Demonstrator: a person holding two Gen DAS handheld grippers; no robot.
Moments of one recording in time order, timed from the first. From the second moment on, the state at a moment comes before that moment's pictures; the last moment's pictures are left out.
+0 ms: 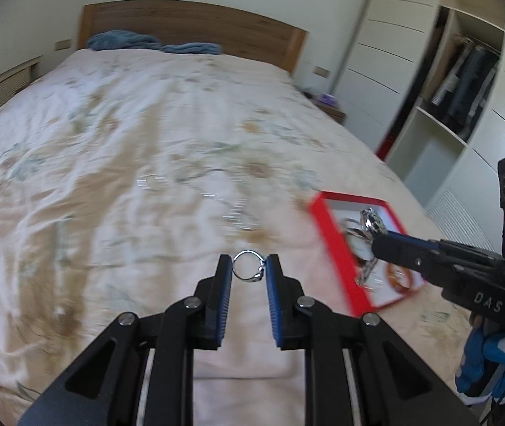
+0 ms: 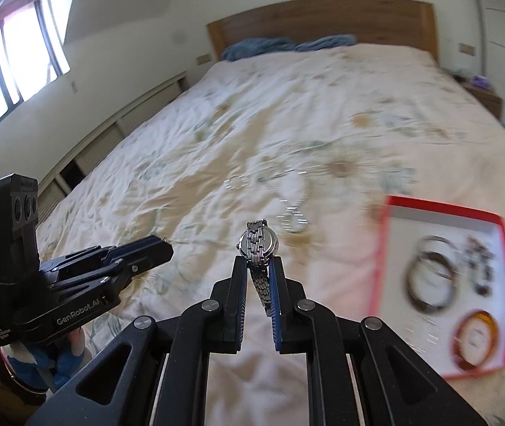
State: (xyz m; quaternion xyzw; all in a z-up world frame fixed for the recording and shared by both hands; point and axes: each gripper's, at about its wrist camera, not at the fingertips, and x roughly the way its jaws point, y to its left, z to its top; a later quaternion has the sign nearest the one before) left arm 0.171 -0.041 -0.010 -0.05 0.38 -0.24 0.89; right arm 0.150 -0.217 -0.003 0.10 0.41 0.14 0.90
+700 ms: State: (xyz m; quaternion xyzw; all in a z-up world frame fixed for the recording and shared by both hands) left arm 0.208 -0.259 -0.065 0.03 0.45 -0.33 0.83; right arm 0.151 -0.402 -0.071 0.13 0.44 0.02 0.89
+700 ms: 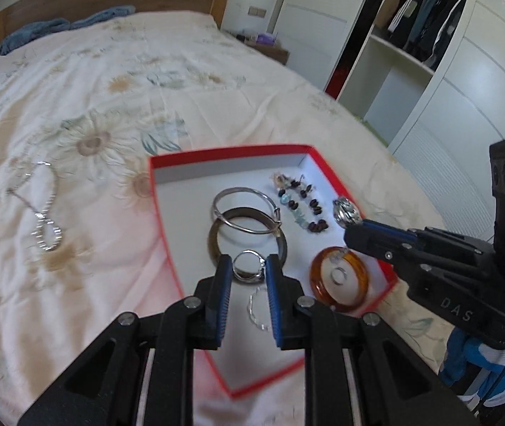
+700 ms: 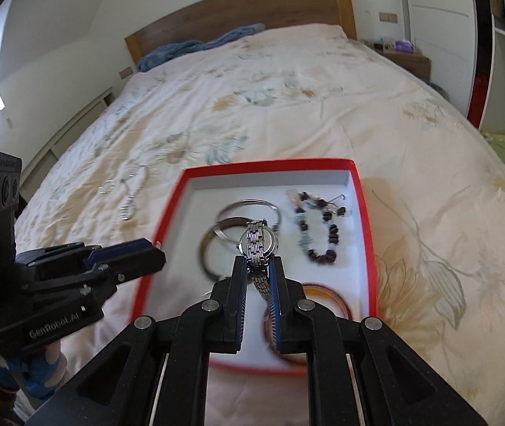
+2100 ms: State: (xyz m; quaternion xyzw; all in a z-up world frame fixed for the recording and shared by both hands) left arm 0.161 -0.265 -0.023 0.08 0.44 -0.30 0.85; right arm 0.100 -0.405 -0.047 0.12 0.45 -0.03 0.89
